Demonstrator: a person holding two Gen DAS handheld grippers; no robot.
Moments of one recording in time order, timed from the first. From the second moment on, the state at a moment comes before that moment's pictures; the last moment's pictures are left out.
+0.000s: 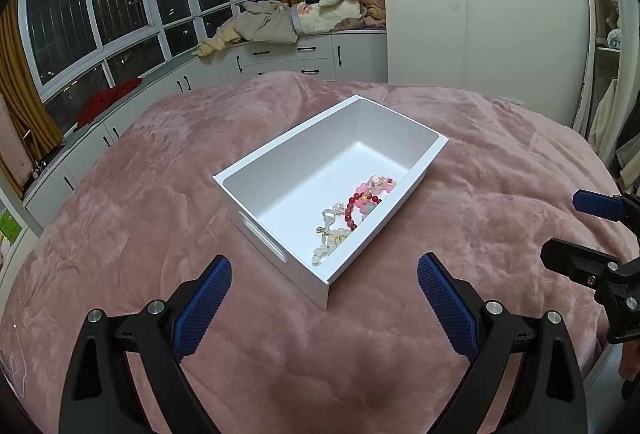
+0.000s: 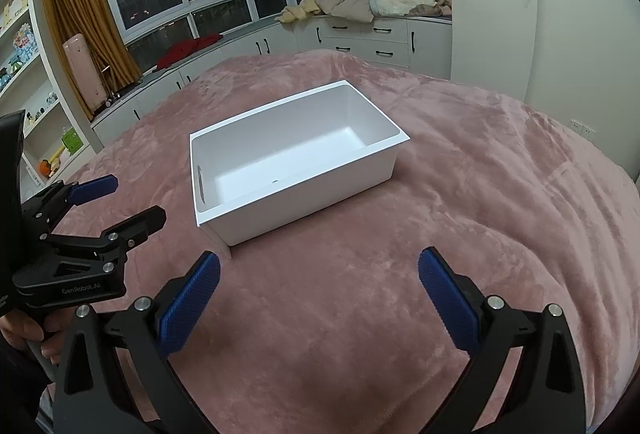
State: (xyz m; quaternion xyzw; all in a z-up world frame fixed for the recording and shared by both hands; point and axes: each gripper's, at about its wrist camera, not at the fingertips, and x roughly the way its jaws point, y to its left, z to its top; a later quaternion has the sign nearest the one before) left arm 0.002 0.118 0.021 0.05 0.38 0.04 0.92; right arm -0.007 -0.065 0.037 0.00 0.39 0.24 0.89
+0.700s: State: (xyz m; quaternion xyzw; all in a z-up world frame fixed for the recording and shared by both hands) left arm 0.001 0.111 0.022 0.05 0.38 0.03 0.92; right arm -0.008 -0.067 0.039 0.00 0.39 0.24 0.89
